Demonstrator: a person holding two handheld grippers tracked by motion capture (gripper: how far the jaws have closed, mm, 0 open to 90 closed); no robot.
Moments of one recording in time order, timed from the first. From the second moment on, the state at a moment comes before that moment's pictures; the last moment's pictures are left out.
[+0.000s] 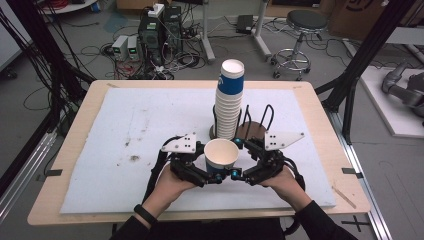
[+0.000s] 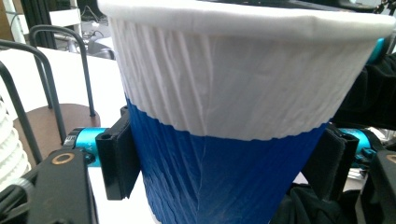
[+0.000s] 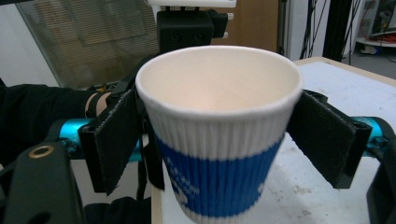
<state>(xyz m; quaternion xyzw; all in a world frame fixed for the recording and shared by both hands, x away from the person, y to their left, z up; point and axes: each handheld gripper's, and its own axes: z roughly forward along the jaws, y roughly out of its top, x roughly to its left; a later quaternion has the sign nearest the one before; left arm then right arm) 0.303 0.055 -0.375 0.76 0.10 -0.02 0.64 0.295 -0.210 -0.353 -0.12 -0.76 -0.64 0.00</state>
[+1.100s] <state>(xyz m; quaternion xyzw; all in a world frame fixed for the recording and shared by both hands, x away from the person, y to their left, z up) 0.299 0.057 -0.366 0.74 0.10 -0.01 0.66 0.295 -0.188 -0.388 -0.12 -0.80 -0.59 0.00</state>
